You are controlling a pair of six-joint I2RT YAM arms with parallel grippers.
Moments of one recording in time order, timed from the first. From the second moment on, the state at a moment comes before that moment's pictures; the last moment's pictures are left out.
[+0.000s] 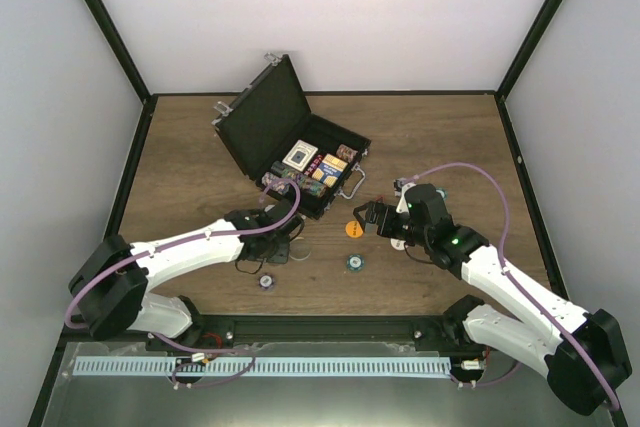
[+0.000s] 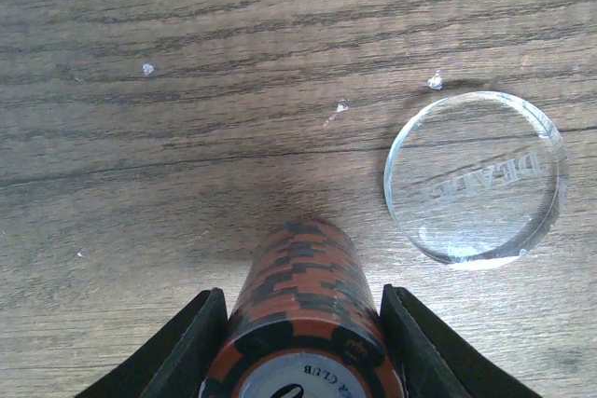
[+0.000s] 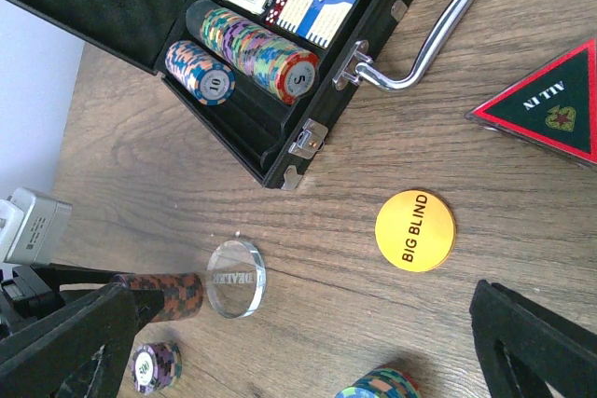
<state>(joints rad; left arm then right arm) -0.89 1.38 0.80 -0.75 -0.20 -0.75 0.58 0.92 0.56 -0.27 -0.18 0.74</state>
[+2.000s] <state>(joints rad) -0.96 1.26 0.82 -0.21 0.20 -0.23 0.58 1.20 0.63 -0.06 -0.82 0.83</state>
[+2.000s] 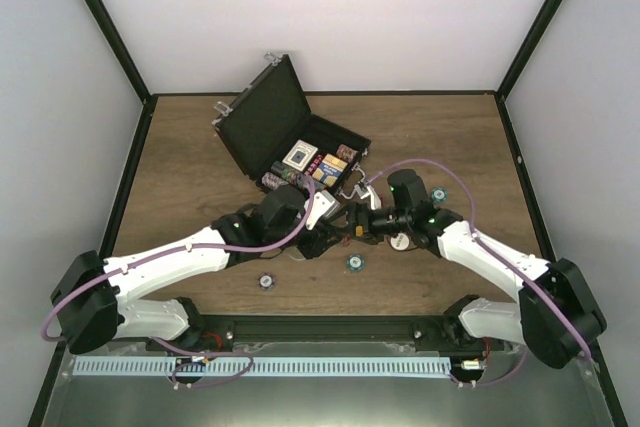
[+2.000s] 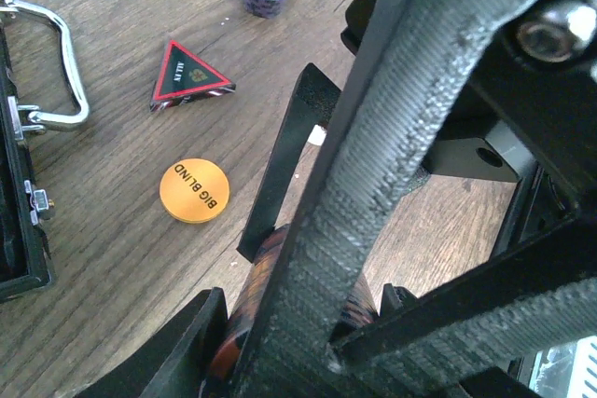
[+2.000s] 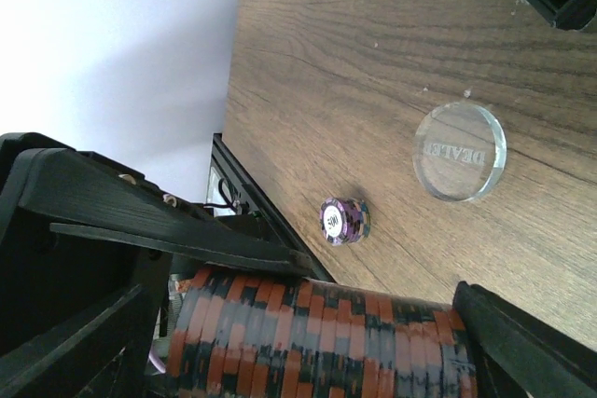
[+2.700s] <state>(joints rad) -0.97 1.26 0.82 -0.23 0.17 -0.21 0.59 1.23 0.64 -0.08 -0.79 0.80</state>
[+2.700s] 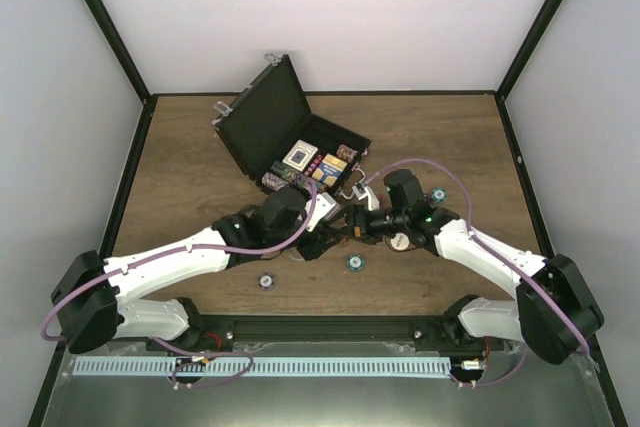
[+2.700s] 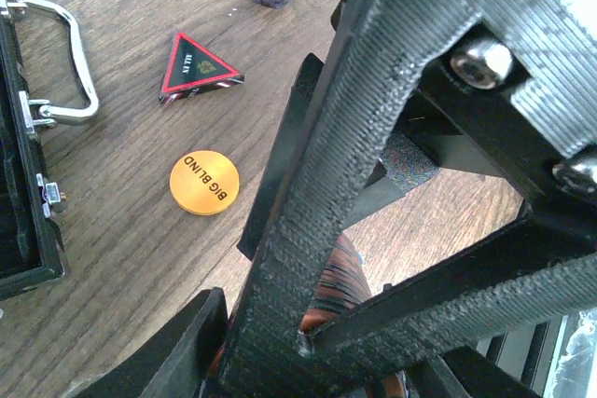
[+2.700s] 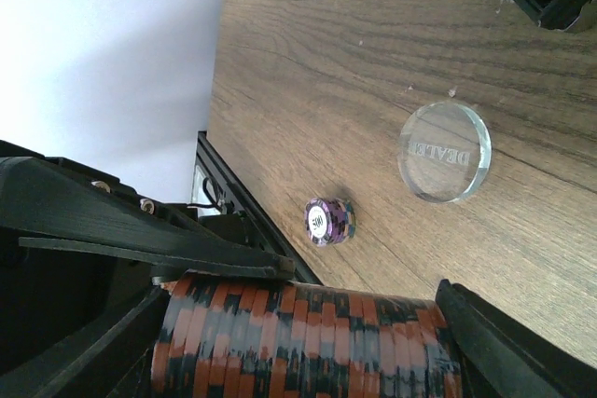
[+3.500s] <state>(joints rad) -0.44 1.11 0.98 -0.25 0.05 -0.15 0.63 1.29 0.85 -0.26 -0.28 0.84</state>
